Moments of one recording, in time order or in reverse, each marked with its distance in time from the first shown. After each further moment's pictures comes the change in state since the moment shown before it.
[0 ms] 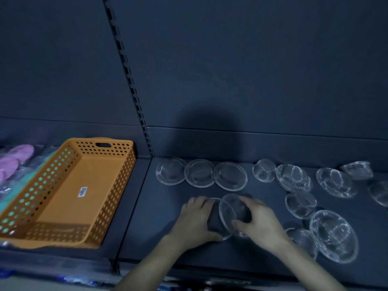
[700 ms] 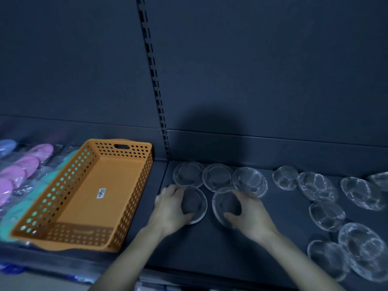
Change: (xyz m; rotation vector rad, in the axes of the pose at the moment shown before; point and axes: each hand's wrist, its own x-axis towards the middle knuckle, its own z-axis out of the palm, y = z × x) left_hand -0.019 -0.080 -0.058 -0.016 0.141 -0.268; right_hand 0.039 -0.050 0.038 -0.065 -0.017 -0.040
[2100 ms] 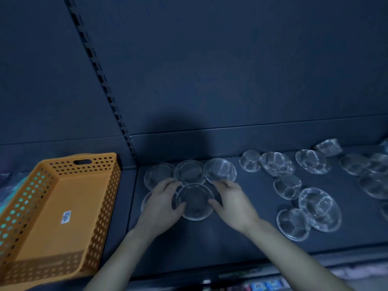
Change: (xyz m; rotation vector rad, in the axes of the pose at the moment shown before) left_hand 0.012 0.027 0.007 -0.130 0.074 0.323; right_hand -0.021 0.007 -0.008 -0.083 0.136 -0.011
